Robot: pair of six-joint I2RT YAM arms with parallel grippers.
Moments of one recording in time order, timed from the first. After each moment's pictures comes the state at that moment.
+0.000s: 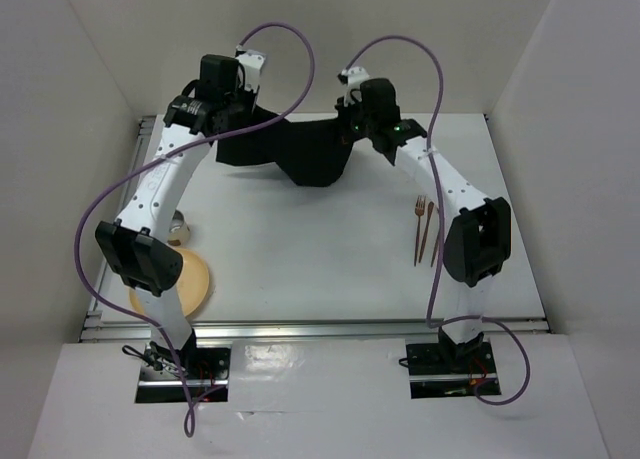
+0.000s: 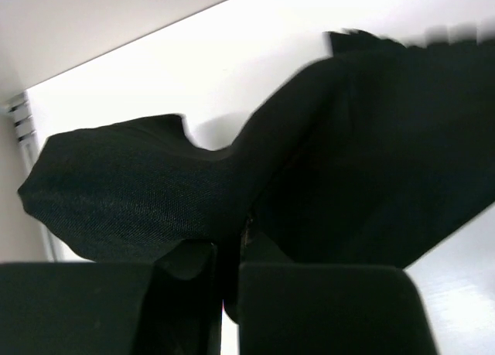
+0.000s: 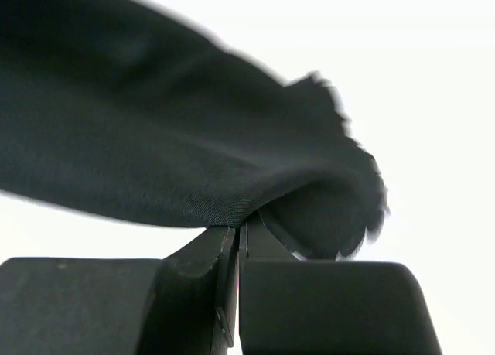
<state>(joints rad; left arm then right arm) -0.29 1.82 2.07 -0.82 -0.12 0.13 0.44 1.87 1.69 -0.30 -0.19 0.04</state>
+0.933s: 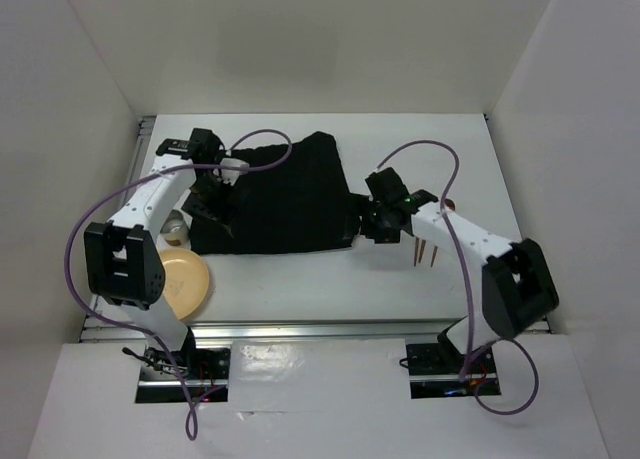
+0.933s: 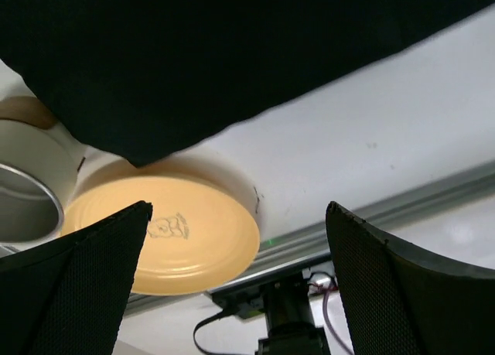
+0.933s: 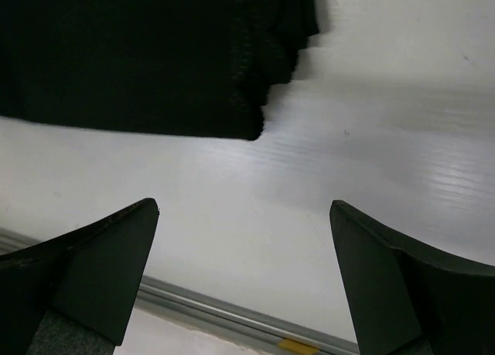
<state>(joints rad) -0.13 1.68 1.49 -1.22 0.14 0.25 0.51 1.46 1.02 -0.55 -0.06 0.57</state>
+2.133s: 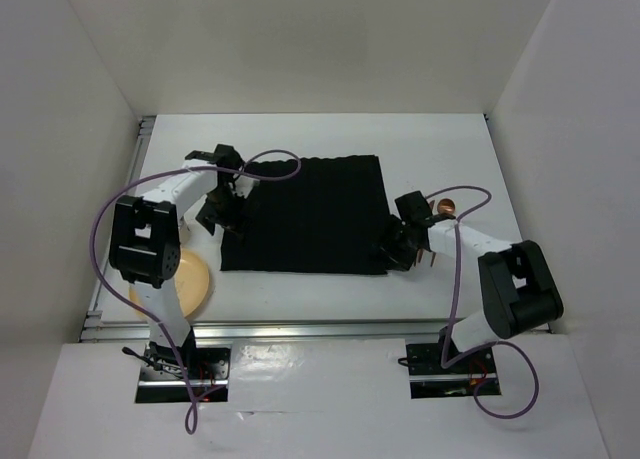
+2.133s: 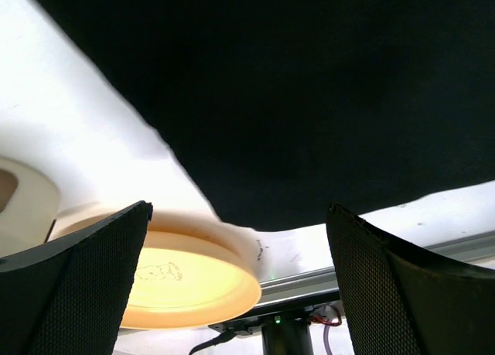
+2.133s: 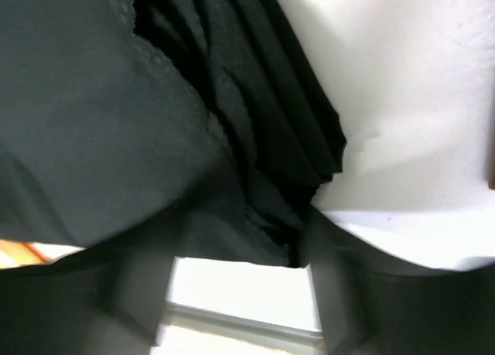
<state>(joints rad) -0.16 1.87 1.41 -1.04 0.06 0.18 0.31 1.48 0.73 -0.41 -0.14 0.90</state>
